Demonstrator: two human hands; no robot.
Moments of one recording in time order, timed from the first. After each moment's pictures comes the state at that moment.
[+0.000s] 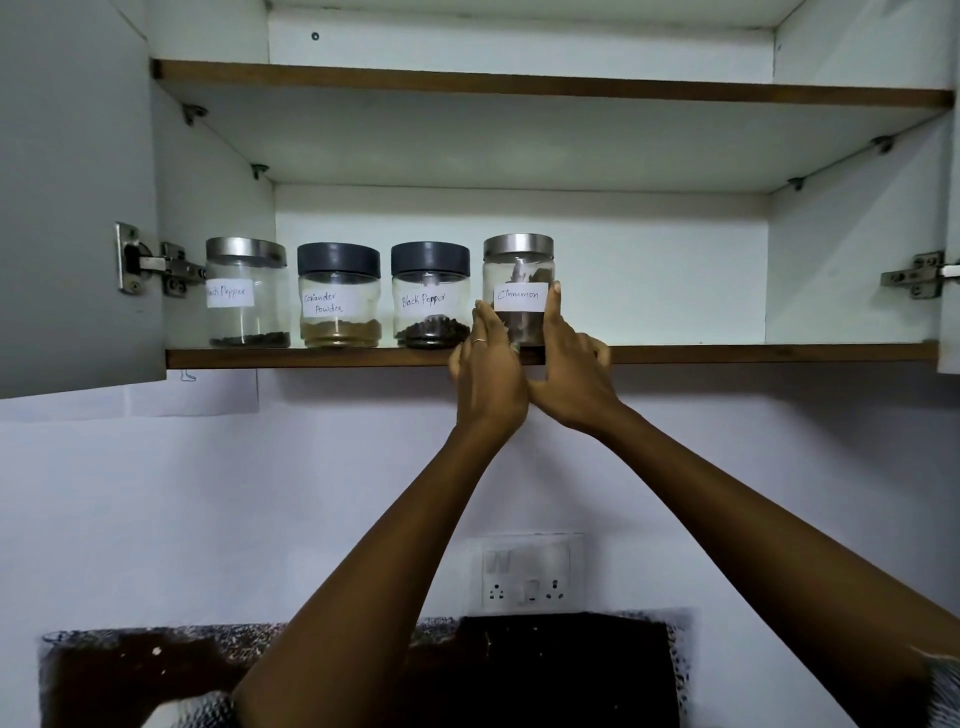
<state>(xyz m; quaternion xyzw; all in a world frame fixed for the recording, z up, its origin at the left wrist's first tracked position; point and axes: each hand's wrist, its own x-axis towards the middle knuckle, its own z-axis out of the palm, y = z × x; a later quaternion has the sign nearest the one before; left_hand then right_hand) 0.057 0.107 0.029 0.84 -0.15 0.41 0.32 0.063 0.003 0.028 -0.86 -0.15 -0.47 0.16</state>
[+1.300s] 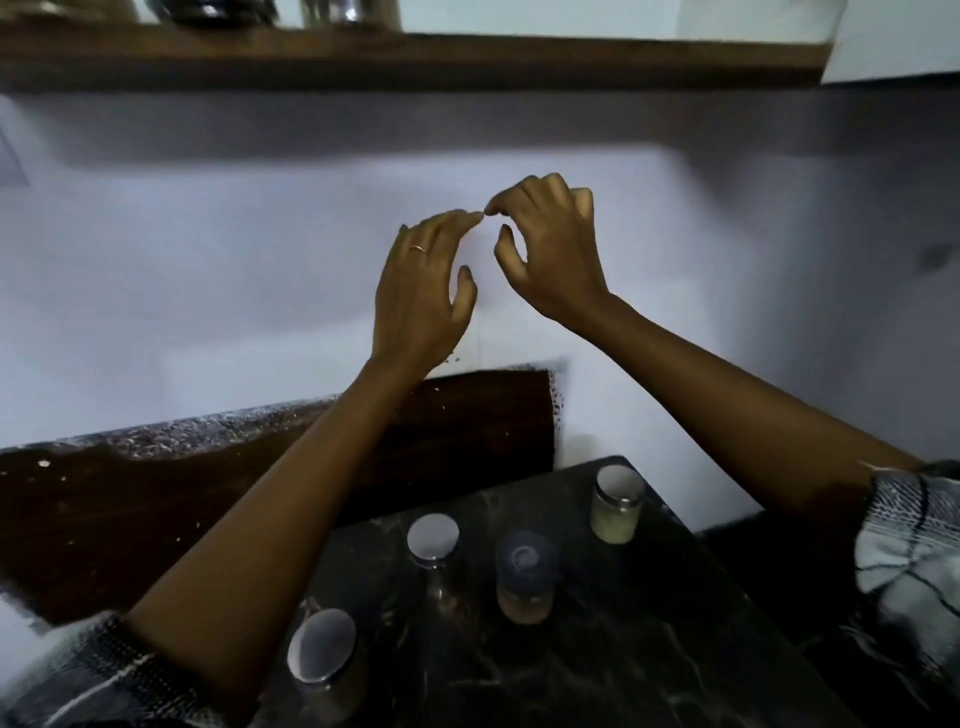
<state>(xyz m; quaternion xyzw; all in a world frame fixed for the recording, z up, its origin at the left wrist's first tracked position) 0.025 0.072 -0.128 0.78 -0.34 0.43 0.31 0.000 -0.073 -0.097 -0.84 -0.12 -0.52 0.07</state>
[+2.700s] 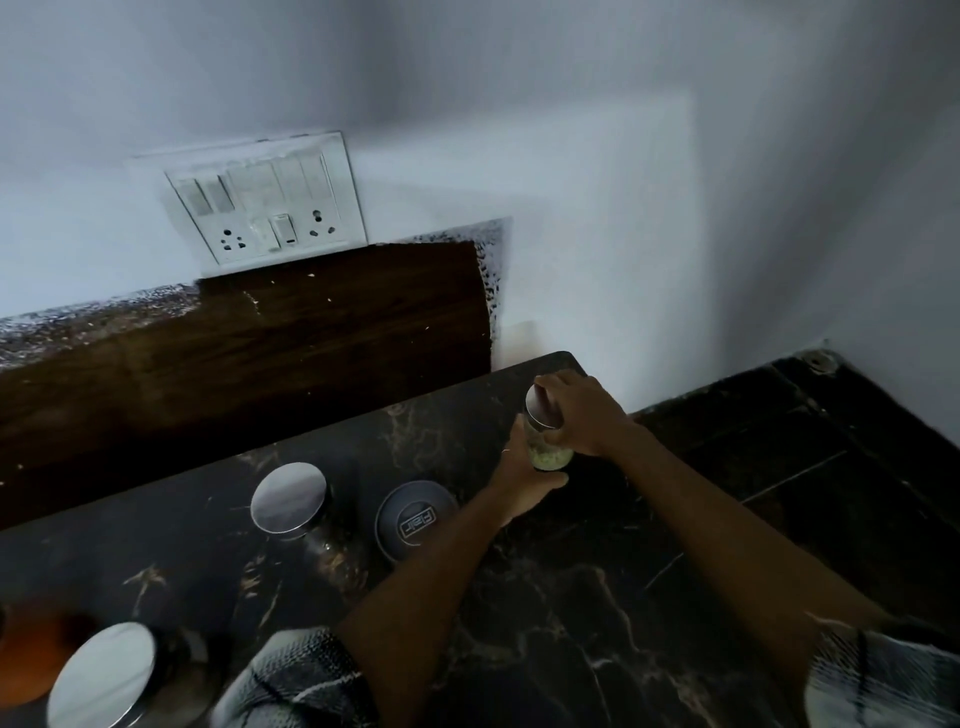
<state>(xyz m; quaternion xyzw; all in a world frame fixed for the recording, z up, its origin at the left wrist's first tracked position) 0.021 -0.143 -0.485 0.77 -0.14 -0.33 0.52 0.015 -0.273 -0.433 -0.99 0.06 0.07 0.13</state>
